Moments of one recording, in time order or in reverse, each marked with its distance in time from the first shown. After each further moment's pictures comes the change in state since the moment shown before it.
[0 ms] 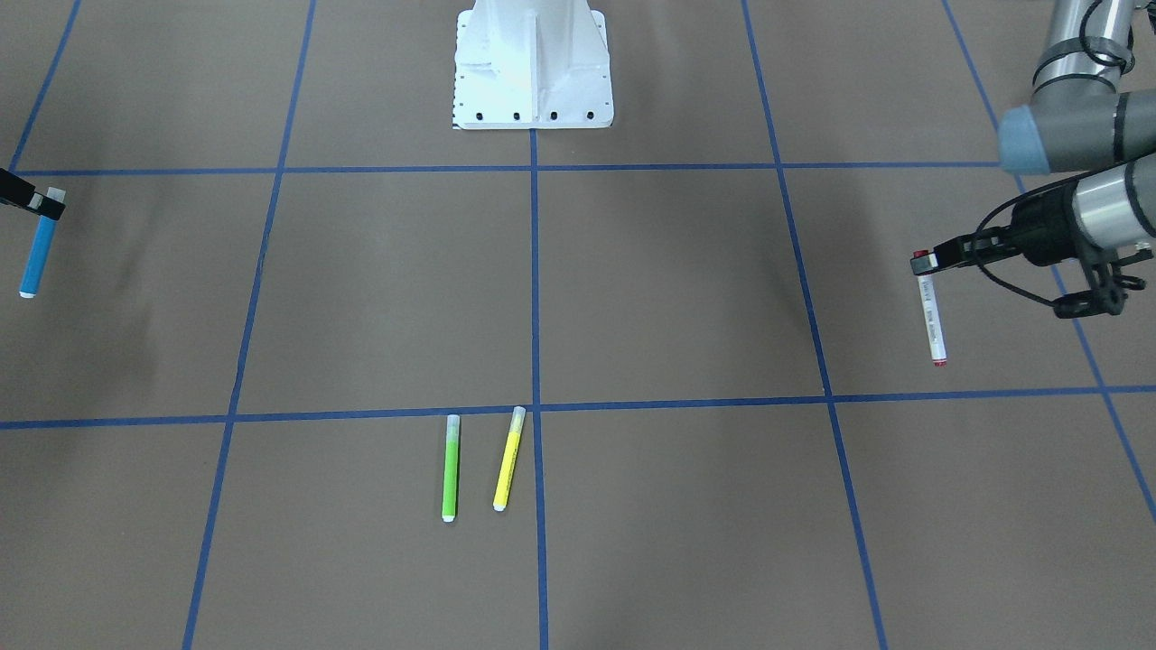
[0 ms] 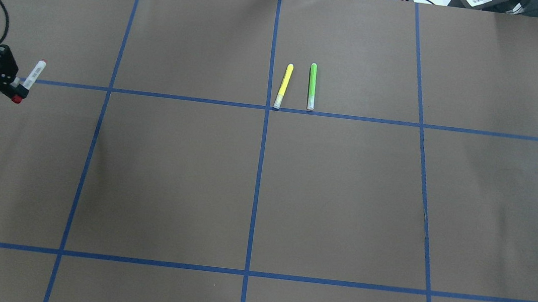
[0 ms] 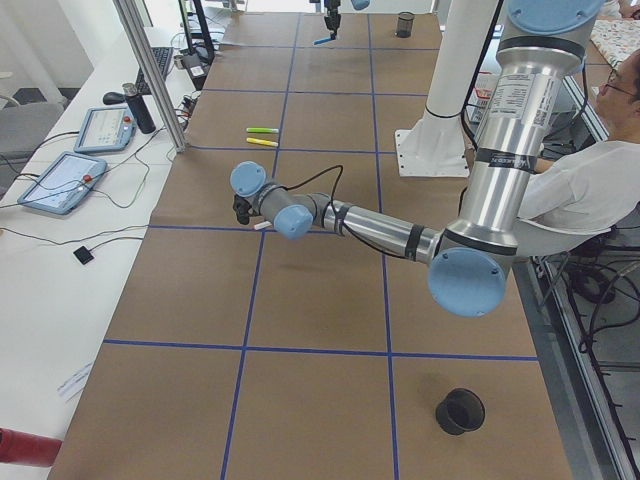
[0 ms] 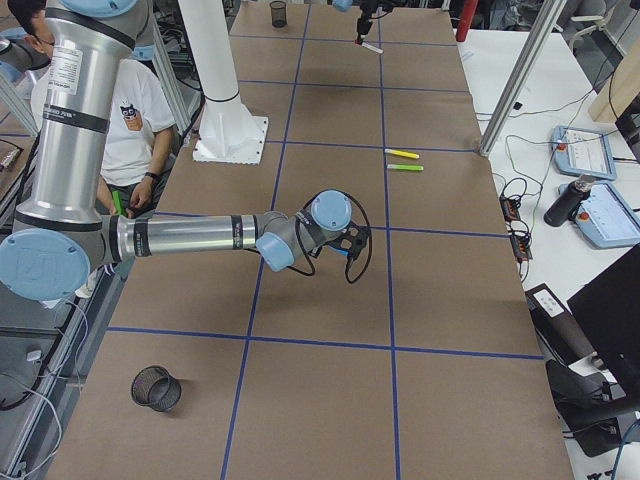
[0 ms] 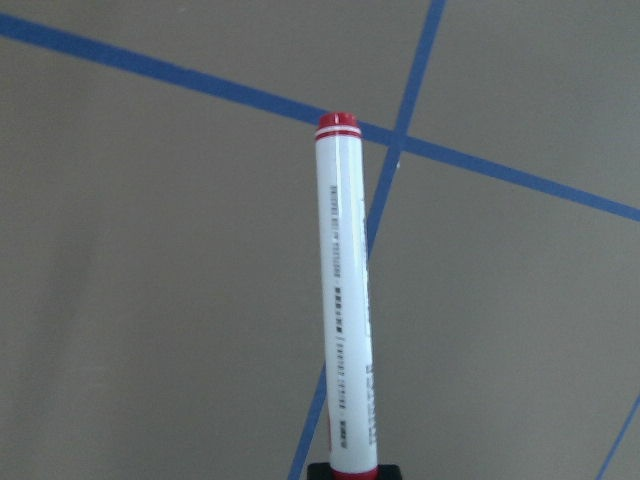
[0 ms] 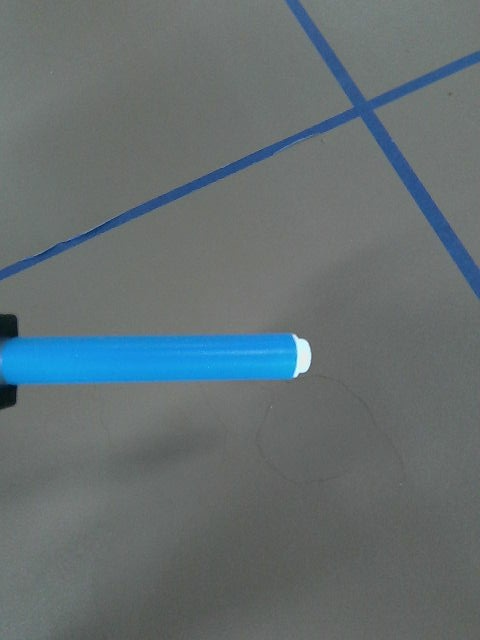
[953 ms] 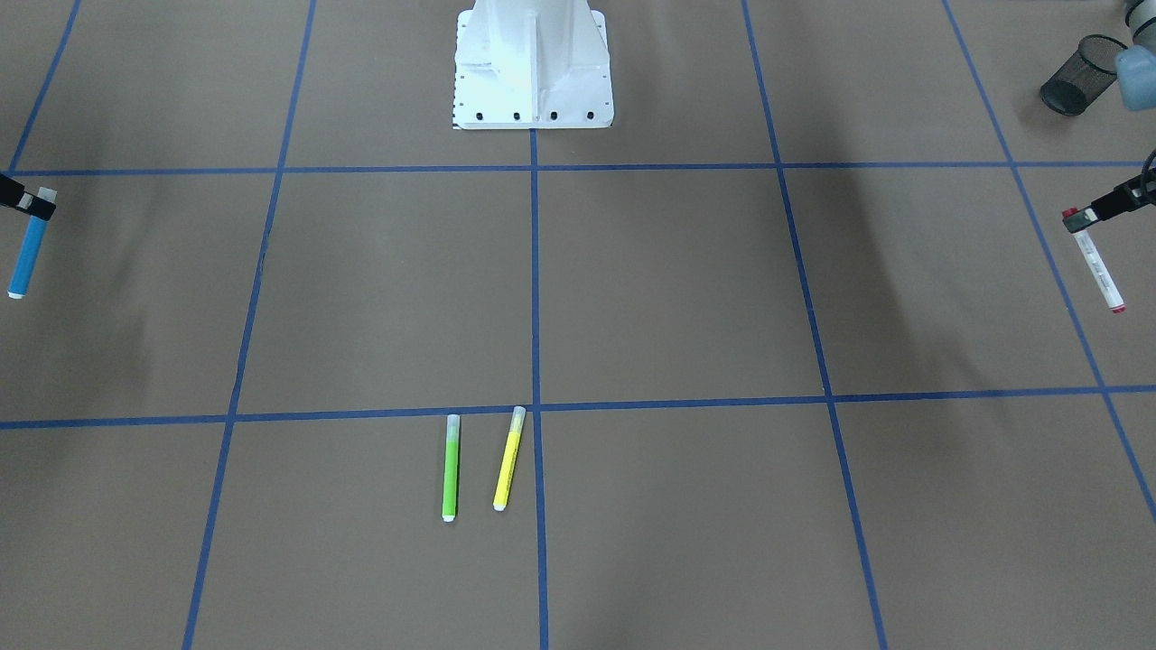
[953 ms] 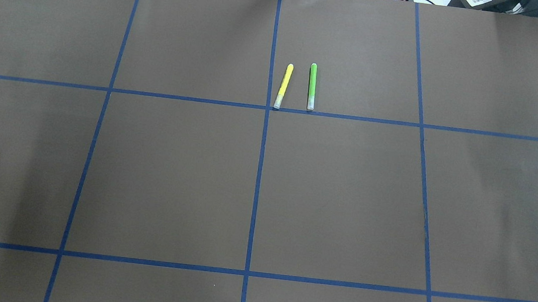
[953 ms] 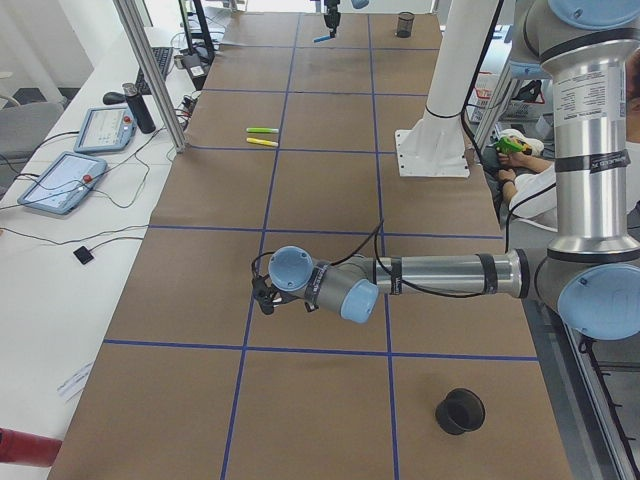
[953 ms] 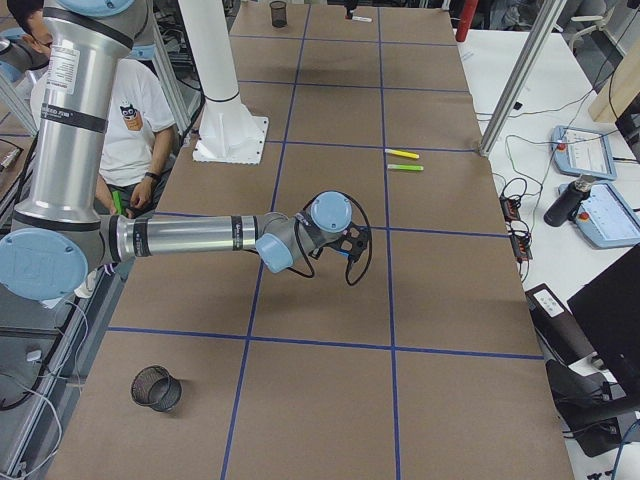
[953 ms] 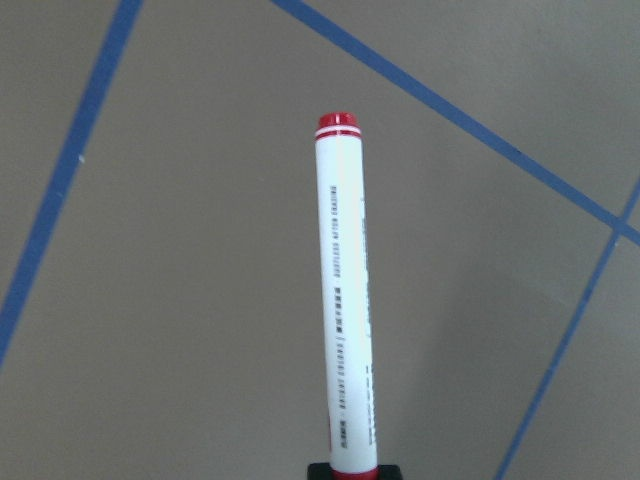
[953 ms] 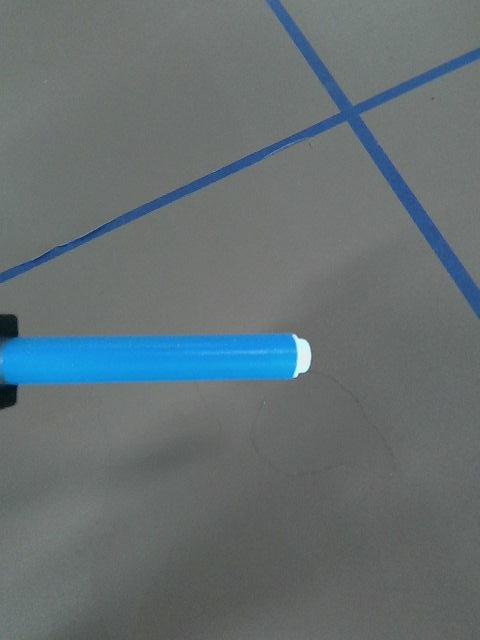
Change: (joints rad) left arm -0.201 0.243 -0.020 -0.038 0.257 0.178; right arm 0.019 0.000 -0.004 -0.001 -0.001 0.002
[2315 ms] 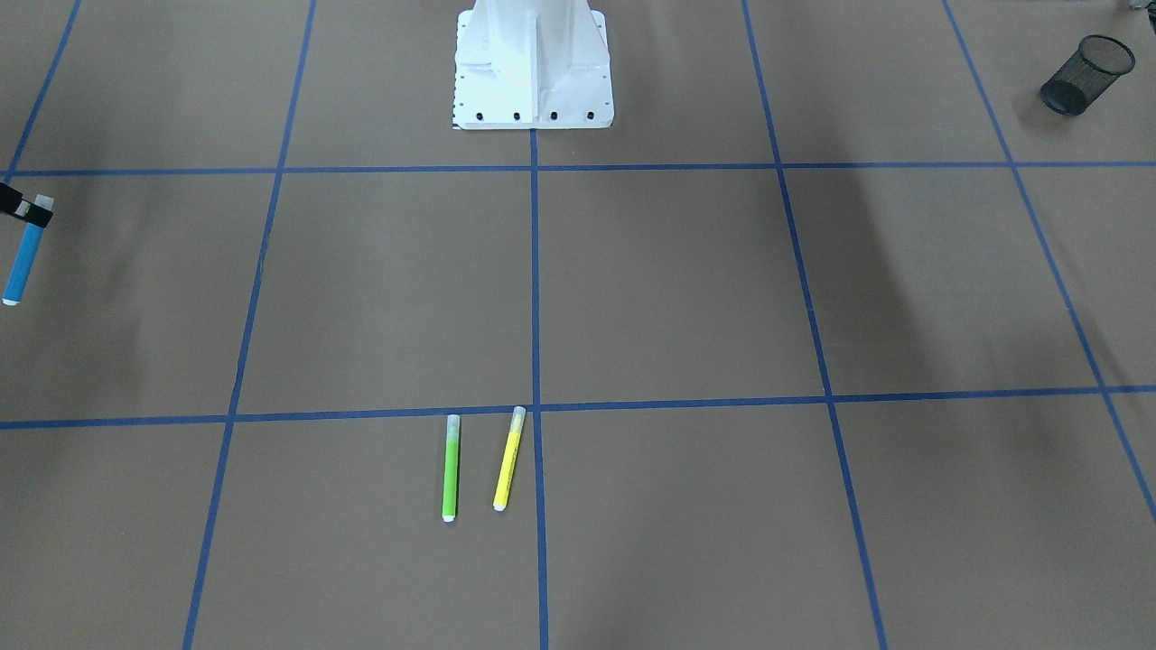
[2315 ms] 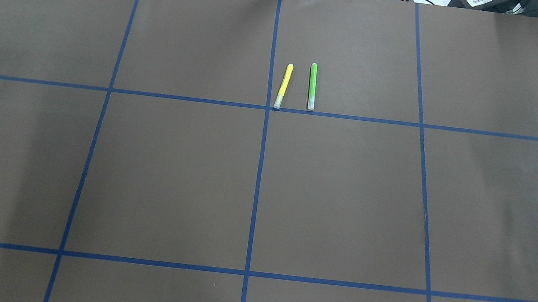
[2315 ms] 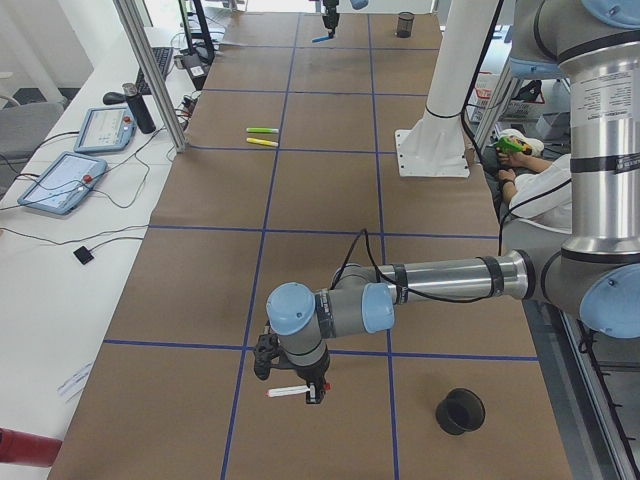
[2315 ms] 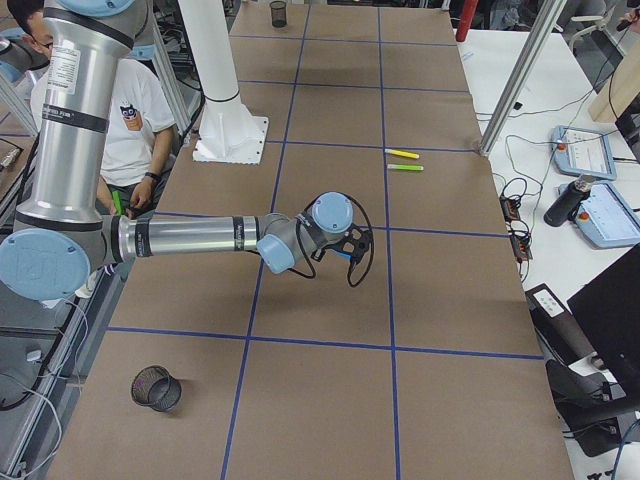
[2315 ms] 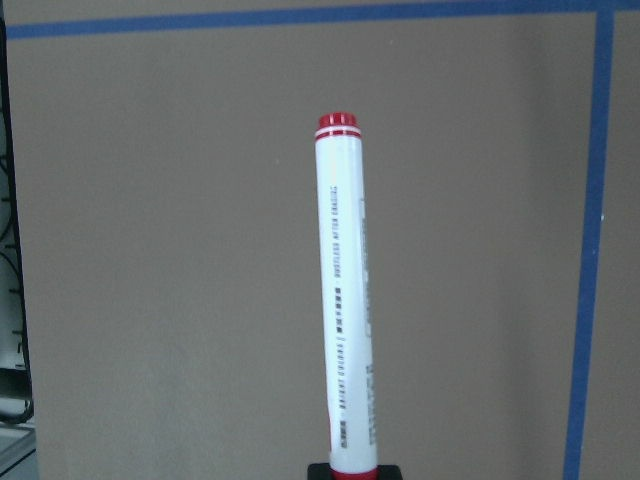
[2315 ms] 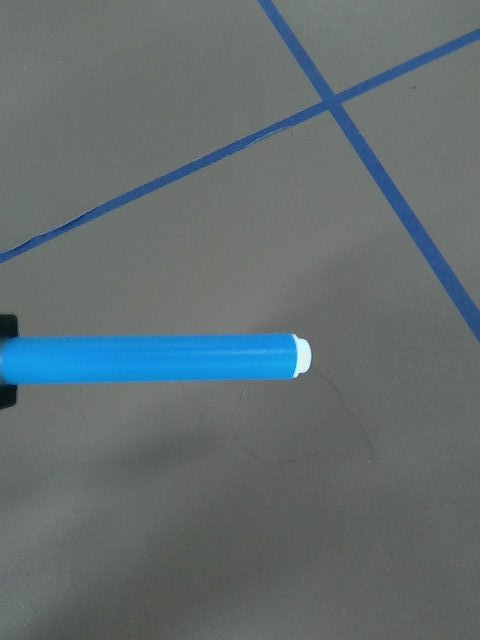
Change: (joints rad) left arm -0.199 0.001 0.012 0.693 0.369 0.990; right arm -0.002 0.008 -0.010 0.002 -0.026 -0.002
